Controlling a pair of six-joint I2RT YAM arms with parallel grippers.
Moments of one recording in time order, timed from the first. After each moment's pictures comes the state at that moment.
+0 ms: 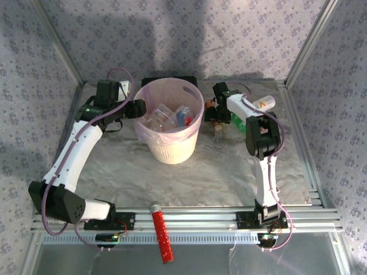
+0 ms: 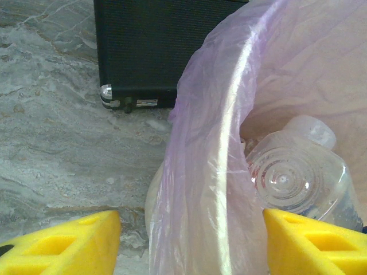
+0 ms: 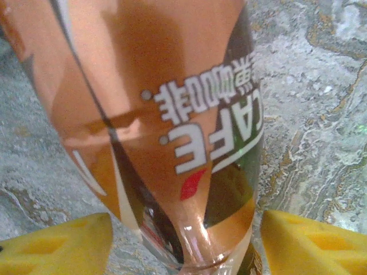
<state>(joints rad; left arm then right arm) -0.27 1.34 1.40 -0.78 0.13 -0.32 0.29 2.24 1.81 -0.84 -0.09 0.32</state>
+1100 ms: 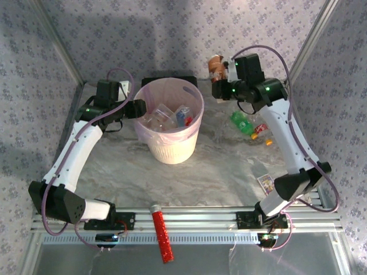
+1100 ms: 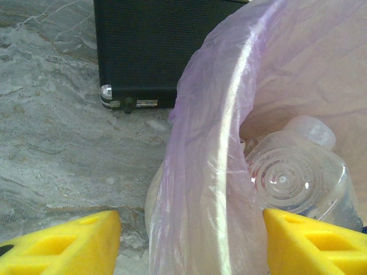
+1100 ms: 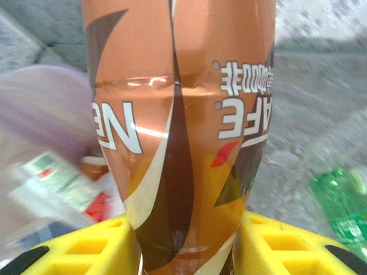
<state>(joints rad) -0.28 1.34 1.40 -0.78 0.13 -0.32 0.43 1.58 1.95 -1.03 -0.09 0.25</state>
